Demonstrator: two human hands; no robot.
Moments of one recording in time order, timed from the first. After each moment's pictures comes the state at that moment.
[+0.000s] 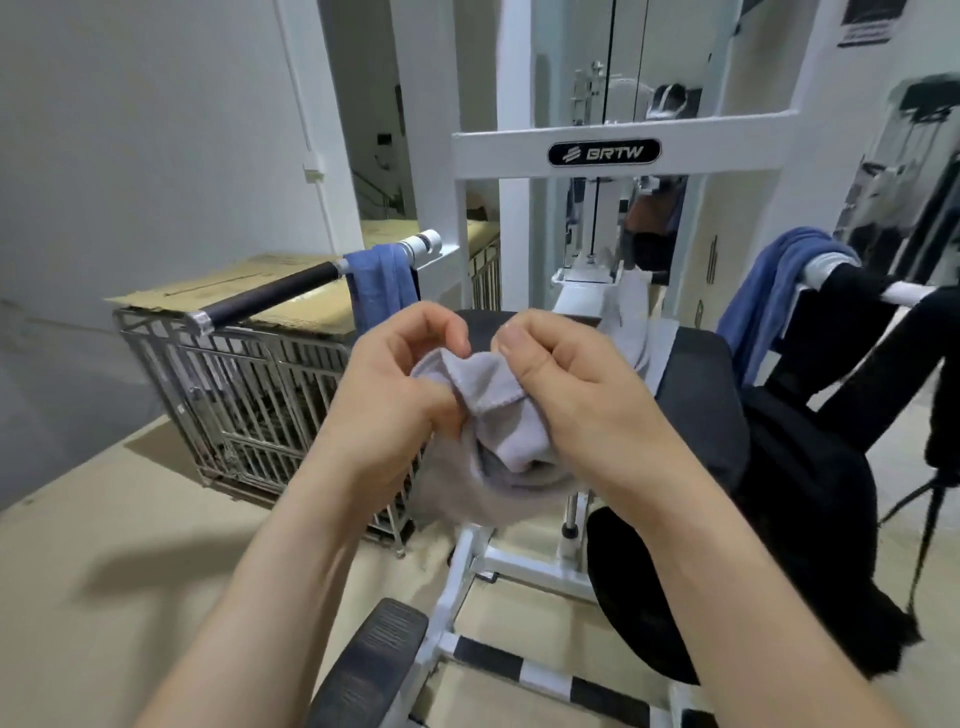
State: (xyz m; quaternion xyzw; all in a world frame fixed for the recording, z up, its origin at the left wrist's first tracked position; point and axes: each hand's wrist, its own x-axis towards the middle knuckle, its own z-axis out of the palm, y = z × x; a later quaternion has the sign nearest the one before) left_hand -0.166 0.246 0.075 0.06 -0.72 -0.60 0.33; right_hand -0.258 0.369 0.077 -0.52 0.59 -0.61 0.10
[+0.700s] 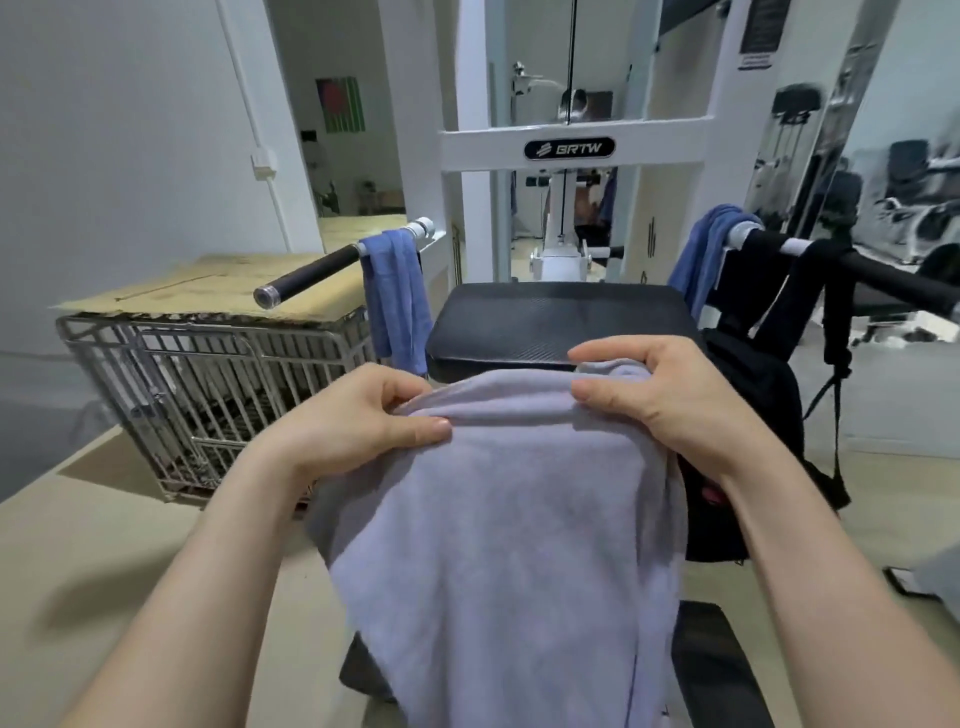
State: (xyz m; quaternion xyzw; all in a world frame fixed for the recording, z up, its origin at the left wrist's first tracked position) left_hand -0.004 0.182 0.071 0.07 -0.90 -0.43 0.04; right_hand -0.147 0.417 0.059 -0.35 0.76 -0.54 0.08
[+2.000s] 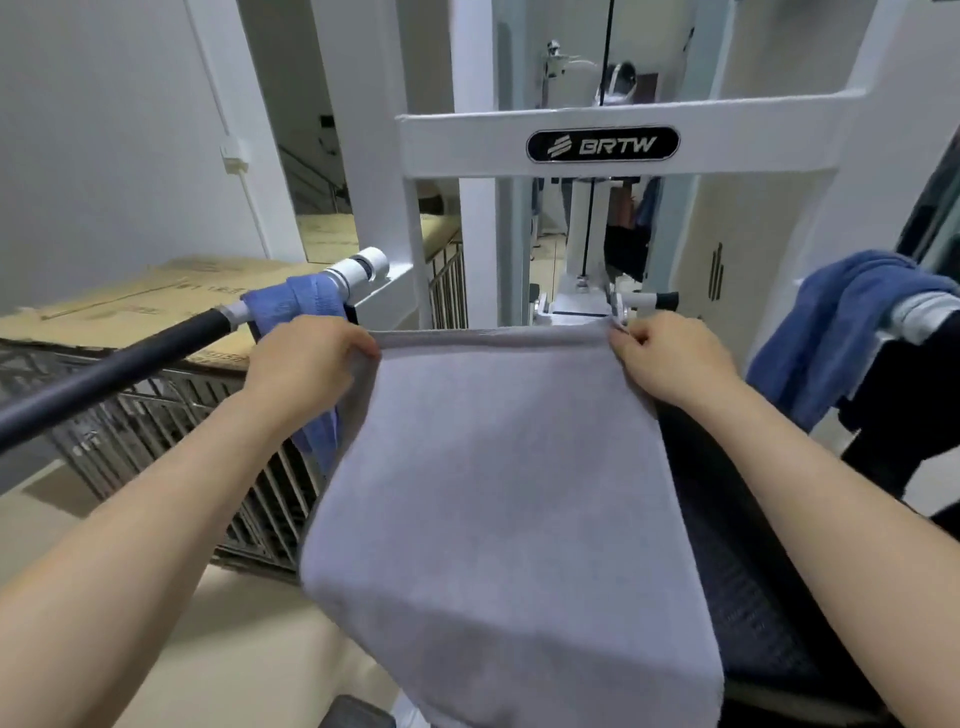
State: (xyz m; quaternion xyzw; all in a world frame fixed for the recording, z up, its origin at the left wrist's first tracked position) left_hand -0.365 -0.005 0.052 0.26 -0.94 0.02 0.23; right_hand -0.565 0.259 0.041 -0.28 0.93 -0.24 -0.09
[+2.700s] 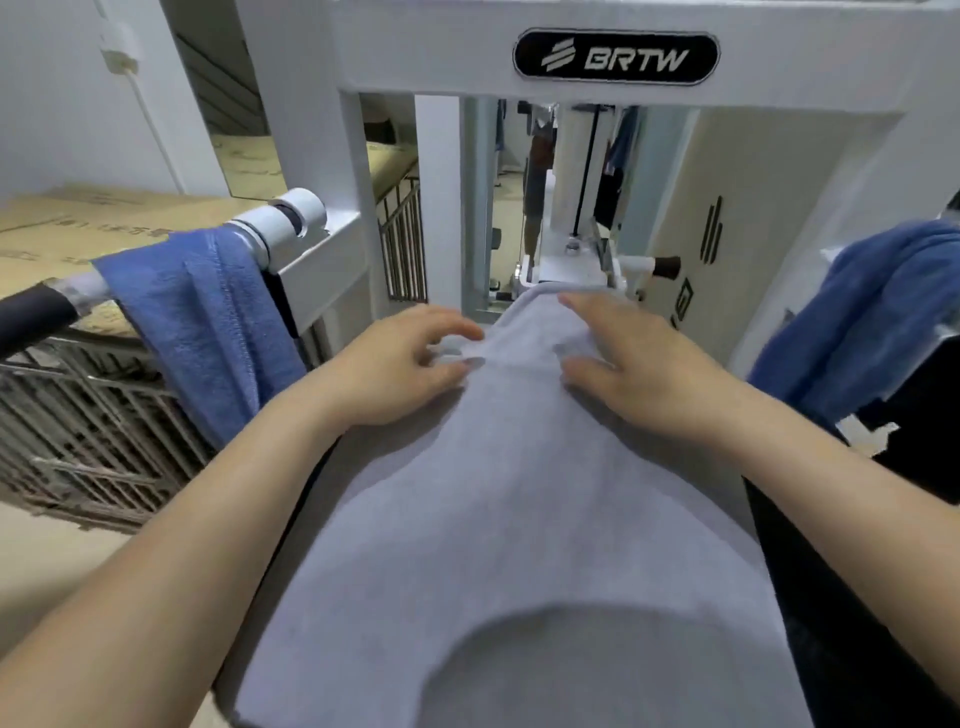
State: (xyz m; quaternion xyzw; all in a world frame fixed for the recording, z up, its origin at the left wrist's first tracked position) left_hand -0.474 0.001 0.015 0.01 -0.96 -0.26 0.11; right_hand -0.586 0.223 0.026 -0.42 0.89 -0.17 -0.03
